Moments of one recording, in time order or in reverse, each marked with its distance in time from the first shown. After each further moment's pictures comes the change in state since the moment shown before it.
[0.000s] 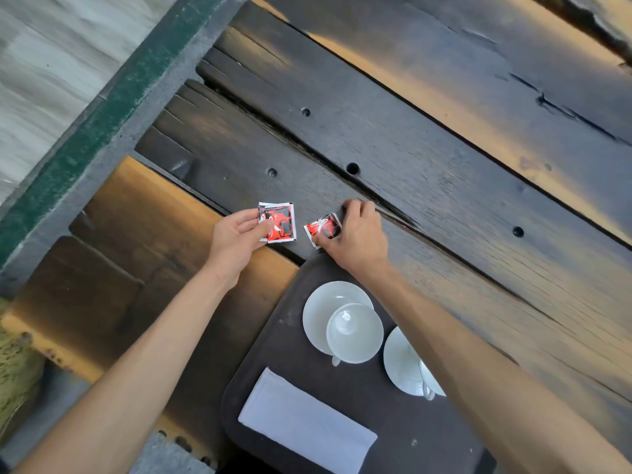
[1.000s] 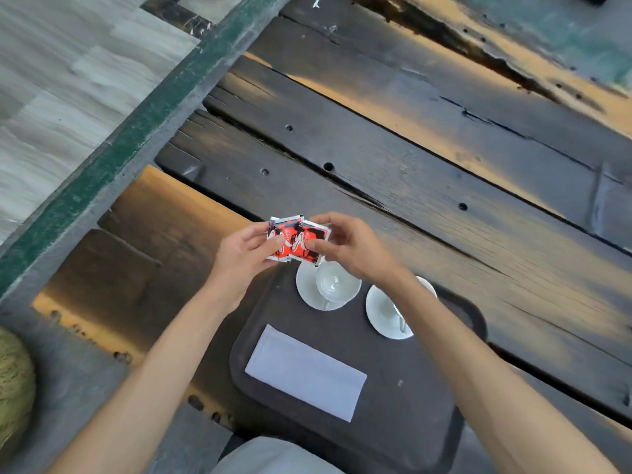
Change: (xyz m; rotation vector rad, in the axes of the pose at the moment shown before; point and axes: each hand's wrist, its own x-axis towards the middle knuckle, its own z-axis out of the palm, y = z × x) left_hand -0.146 0.014 -0.008 -0.052 -0.231 0.141; right_hand -0.144 -0.007 -0.081 0.644 -0.226 -0.266
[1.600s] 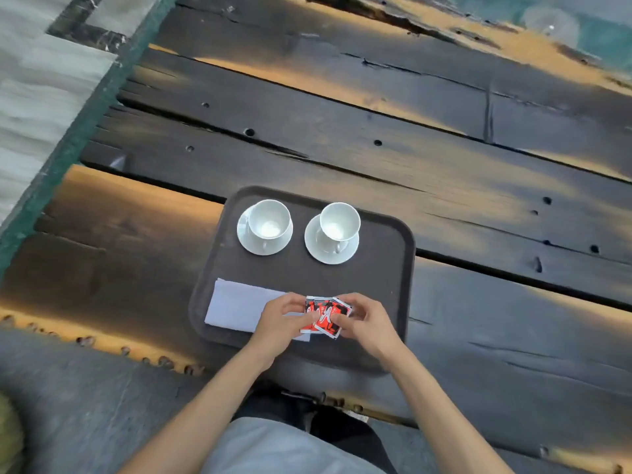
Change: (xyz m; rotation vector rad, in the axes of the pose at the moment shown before) left_hand -0.152 -0.146 0.111 0.350 -0.251 -0.279; right_hand -0.263 0.150 0.048 0.356 0.320 0.456
